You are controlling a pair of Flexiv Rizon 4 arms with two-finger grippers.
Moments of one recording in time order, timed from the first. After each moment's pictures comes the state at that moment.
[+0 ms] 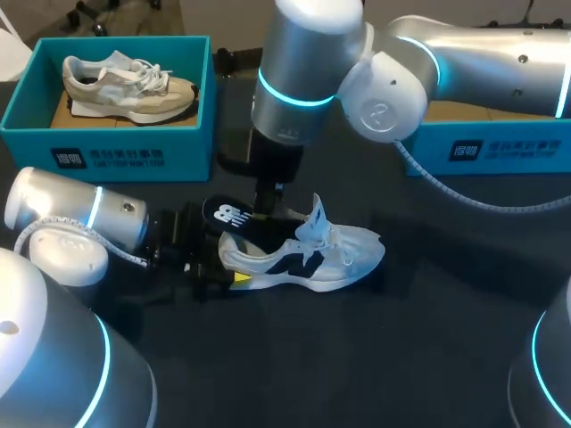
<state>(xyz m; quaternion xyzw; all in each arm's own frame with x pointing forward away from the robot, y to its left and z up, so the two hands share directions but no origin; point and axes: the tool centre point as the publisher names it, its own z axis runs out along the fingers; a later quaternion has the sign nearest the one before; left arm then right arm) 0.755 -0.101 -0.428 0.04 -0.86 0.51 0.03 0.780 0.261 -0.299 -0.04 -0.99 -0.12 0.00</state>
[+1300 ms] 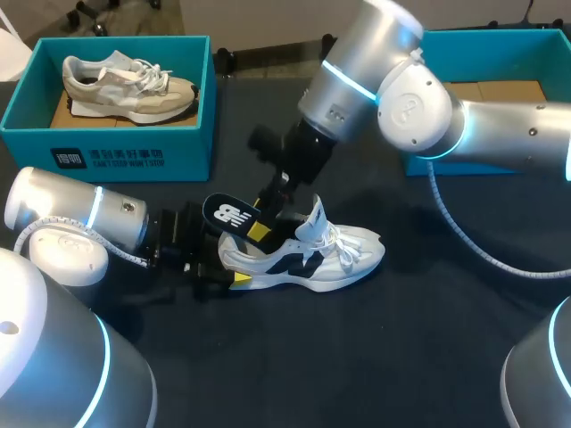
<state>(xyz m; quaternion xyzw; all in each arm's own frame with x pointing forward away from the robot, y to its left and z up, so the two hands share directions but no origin) 0.755 -0.101 -0.428 0.04 -0.86 0.51 0.03 0.754 0.274 -0.318 -0.07 -0.92 -0.29 0.24</state>
